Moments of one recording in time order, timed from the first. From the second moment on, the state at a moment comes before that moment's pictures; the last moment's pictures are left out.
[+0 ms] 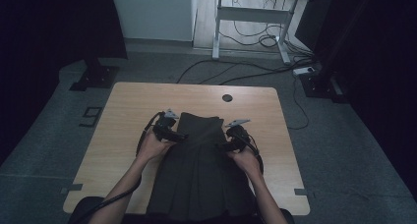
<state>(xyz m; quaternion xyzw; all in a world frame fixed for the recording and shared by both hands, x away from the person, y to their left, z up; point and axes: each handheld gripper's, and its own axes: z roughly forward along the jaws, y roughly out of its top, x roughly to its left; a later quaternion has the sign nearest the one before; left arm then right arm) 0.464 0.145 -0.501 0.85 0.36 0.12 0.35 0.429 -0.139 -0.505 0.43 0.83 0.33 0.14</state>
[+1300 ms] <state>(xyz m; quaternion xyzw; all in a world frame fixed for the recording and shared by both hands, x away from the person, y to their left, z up) 0.489 0.143 -0.536 0.85 0.40 0.11 0.33 0.479 -0.123 -0.534 0.44 0.83 0.33 0.10</state>
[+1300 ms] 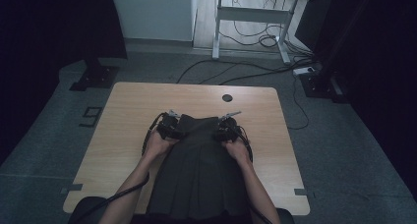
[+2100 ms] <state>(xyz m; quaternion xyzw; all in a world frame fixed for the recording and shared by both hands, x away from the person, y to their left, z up) 0.512 0.142 -0.488 0.85 0.35 0.12 0.39 0.487 -0.132 -0.494 0.41 0.83 0.36 0.14</state>
